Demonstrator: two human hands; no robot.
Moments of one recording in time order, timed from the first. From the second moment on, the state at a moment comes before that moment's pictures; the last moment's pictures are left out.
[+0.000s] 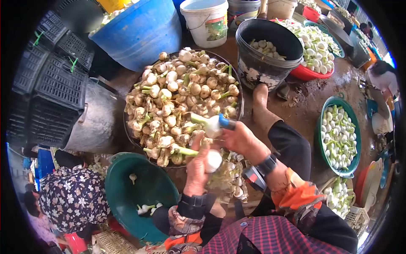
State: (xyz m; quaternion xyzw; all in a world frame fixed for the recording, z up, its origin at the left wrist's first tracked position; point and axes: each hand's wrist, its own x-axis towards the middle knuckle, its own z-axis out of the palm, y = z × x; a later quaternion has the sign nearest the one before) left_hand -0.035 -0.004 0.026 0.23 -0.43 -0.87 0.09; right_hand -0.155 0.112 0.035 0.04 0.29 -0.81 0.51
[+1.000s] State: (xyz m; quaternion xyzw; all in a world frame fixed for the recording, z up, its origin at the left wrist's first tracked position) left_hand -0.041 0.077 0.089 0.14 -0.79 -0.56 0.18; right_hand -0.100 0.197 0.082 -0.05 0.51 -0.84 0.16
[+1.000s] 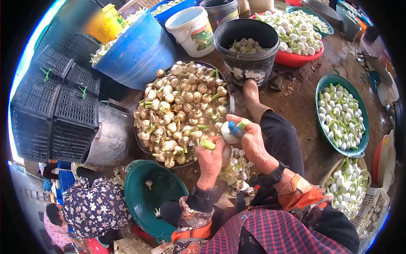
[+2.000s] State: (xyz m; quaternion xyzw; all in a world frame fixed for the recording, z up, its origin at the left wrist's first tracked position) left_hand -0.033 0.031 0.053 0.20 -0.65 -0.73 -0.06; right_hand -0.287 0.432 0.033 0.07 0.48 -0.86 0.14
